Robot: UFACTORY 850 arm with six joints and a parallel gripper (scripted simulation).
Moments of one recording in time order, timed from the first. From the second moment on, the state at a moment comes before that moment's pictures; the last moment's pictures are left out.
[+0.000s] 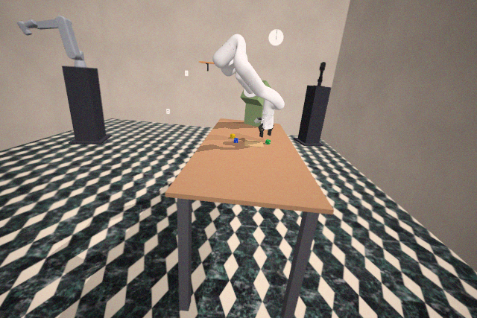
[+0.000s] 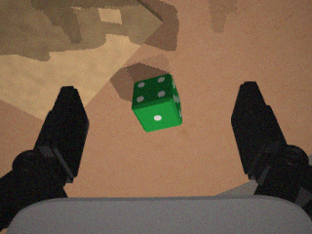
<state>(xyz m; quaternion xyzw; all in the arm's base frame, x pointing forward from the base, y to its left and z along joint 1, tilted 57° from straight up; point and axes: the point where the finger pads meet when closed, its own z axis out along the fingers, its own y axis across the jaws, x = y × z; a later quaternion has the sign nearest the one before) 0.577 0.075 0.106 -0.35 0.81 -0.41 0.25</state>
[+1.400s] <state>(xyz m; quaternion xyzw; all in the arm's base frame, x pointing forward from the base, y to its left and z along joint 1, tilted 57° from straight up) 0.520 0.135 0.162 -0.41 0.78 -0.42 0.23</state>
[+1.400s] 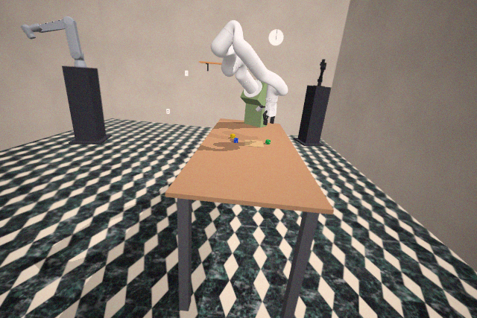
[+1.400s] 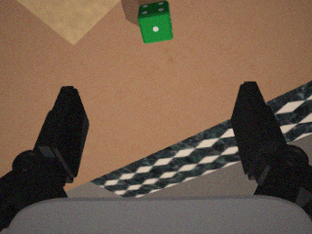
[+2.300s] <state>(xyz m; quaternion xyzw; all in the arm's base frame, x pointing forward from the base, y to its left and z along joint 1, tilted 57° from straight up) 0.533 0.146 0.163 -0.46 0.75 -0.44 0.19</state>
